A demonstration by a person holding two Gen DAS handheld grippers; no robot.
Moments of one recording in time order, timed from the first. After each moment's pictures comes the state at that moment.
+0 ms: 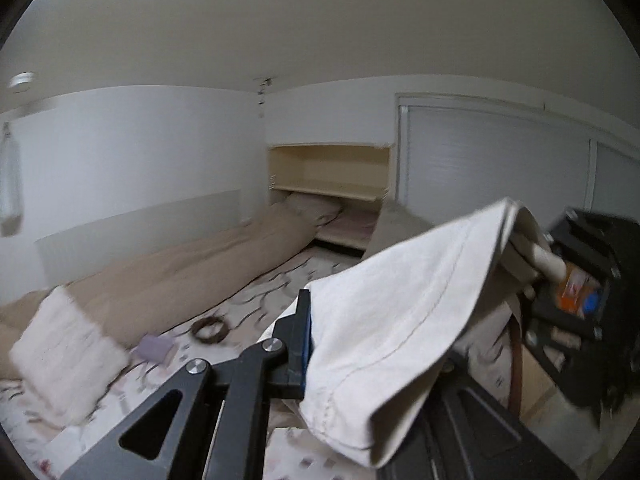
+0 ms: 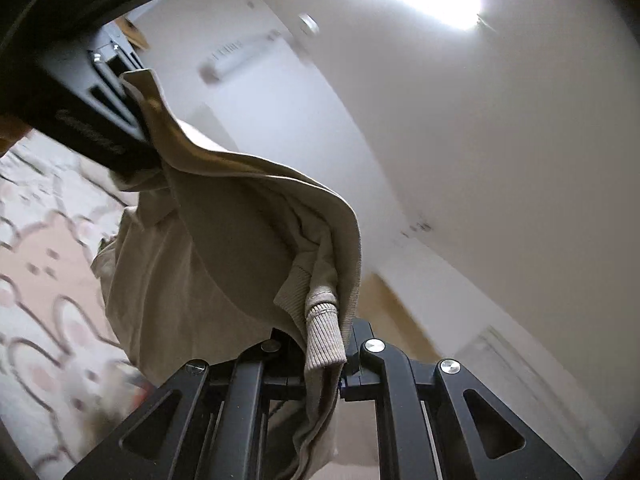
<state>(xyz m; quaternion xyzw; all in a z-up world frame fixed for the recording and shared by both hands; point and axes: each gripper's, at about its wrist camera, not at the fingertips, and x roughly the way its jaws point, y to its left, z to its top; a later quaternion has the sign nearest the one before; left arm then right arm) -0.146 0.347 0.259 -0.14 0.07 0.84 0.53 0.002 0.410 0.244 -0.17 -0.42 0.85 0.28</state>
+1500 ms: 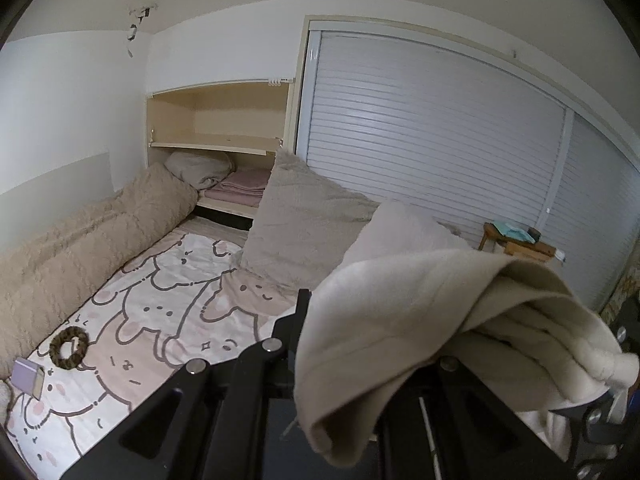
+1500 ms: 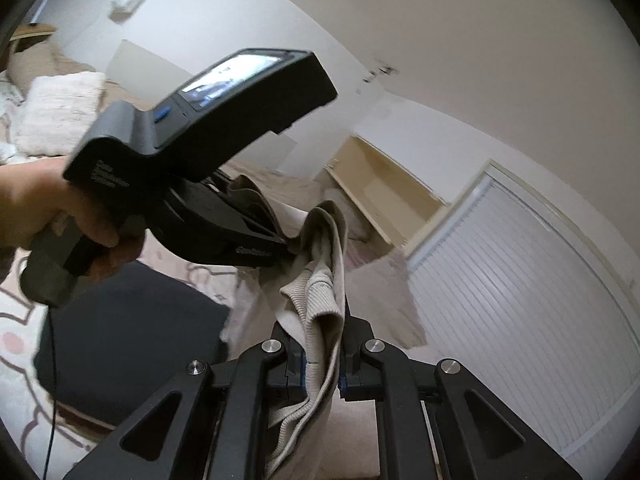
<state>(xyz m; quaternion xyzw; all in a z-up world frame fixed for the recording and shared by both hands) -0.135 0.617 0.195 -0.22 0.10 0.72 0.65 0.023 0.570 0.213 -0.29 -0.25 0.86 0.33</state>
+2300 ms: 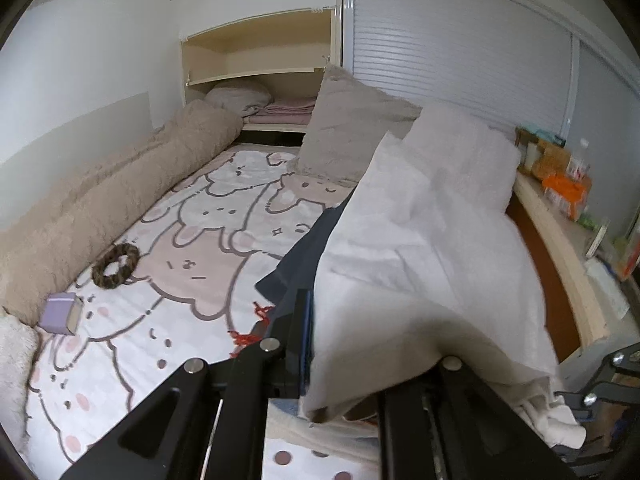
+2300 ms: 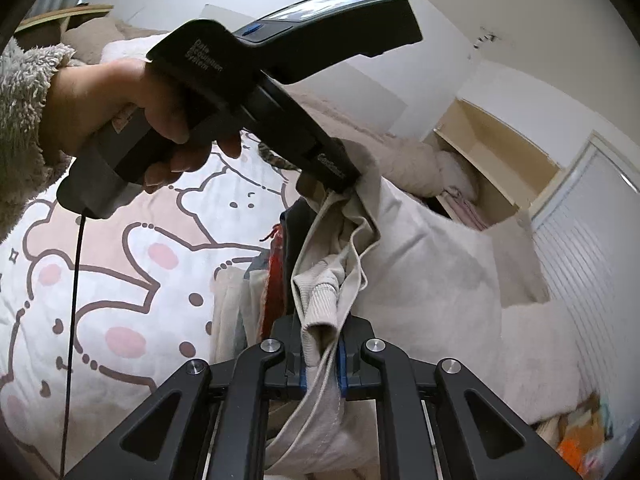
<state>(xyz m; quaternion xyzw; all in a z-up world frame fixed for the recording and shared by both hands) -0.199 0.486 0.031 -0.25 0.20 0.74 0.60 -0.066 0.422 -0.001 -0.37 -0.17 0.88 0.24</state>
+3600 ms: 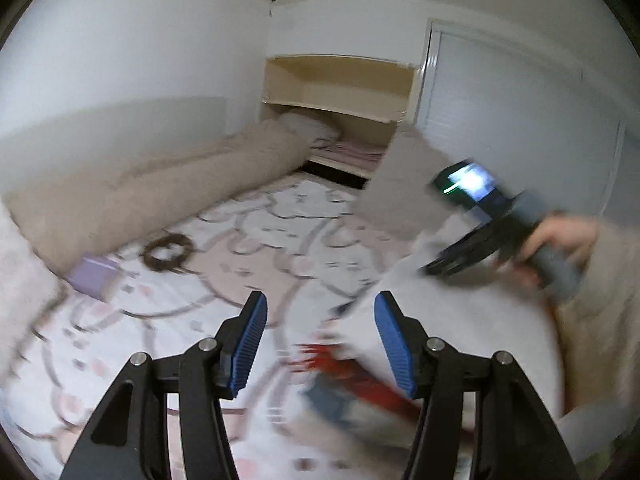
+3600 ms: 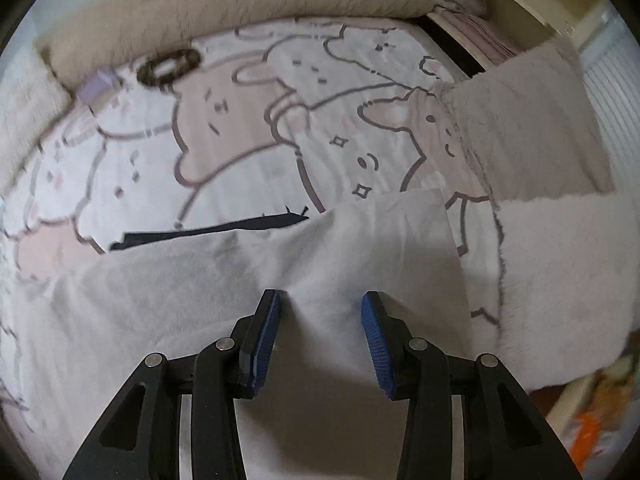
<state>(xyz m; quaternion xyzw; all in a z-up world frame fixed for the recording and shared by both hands) -0.270 0.427 0.057 -0.28 0.05 0.78 0.55 -0.221 0.715 -0.005 -0.61 0.06 0.74 0.28</state>
